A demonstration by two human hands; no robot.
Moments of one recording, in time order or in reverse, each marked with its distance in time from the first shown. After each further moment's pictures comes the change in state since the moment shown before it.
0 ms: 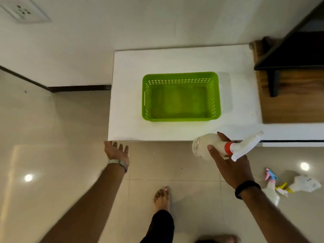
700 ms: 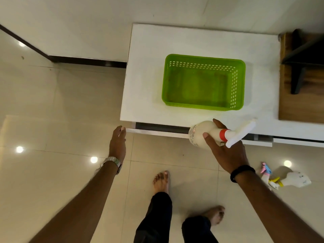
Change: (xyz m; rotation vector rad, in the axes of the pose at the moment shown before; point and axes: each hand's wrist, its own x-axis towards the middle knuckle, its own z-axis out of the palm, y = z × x) left_hand 0.007 0.011 -0.080 0.885 -0.150 0.307; right_hand -0.003 -0.036 0.045 -0.146 -0.086 -0.033
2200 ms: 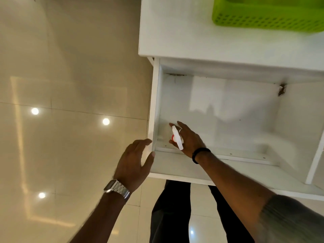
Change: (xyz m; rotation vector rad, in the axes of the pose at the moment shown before) left_hand -0.098 -0.153 -0.076 0.721 -0.329 0.404; right_hand -0.057 0.126 0.296 -0.231 -0.611 -0.087
